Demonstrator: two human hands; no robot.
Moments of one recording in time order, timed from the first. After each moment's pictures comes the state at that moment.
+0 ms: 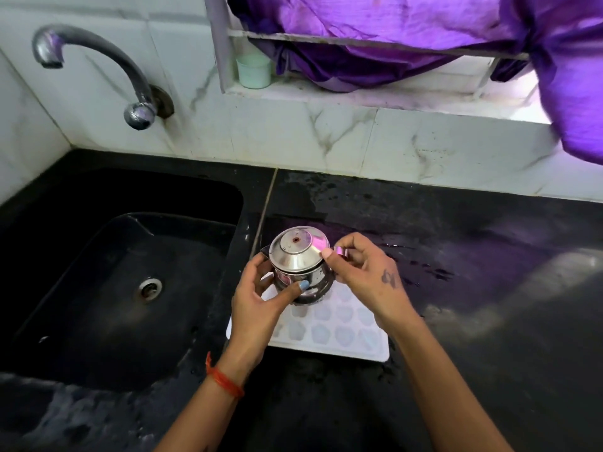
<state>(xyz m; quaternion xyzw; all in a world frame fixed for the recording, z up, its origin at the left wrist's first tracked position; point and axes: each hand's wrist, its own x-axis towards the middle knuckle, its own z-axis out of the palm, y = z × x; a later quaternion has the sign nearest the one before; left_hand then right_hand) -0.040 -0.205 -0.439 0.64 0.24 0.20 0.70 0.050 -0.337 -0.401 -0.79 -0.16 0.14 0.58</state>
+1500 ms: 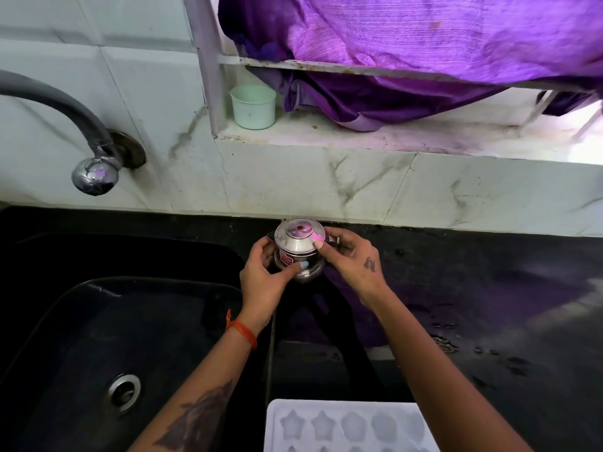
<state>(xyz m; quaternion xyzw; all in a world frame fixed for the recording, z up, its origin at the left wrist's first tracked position) 0.162 -0.060 -0.484 0.68 0.24 0.19 0.67 0.230 -0.196 -0.457 -0.78 -0.12 0.09 0.60</state>
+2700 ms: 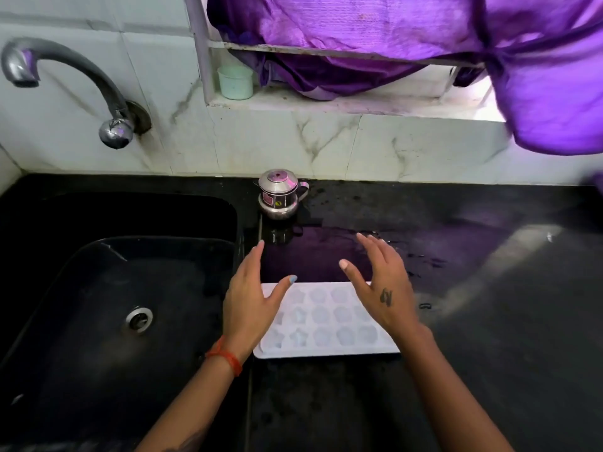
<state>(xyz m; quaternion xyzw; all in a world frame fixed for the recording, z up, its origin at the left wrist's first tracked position) -0.027 -0.130 -0.465 0.88 0.16 0.17 0.42 0.047 -0.327 -0.450 -0.94 -0.15 -0.10 0.30</state>
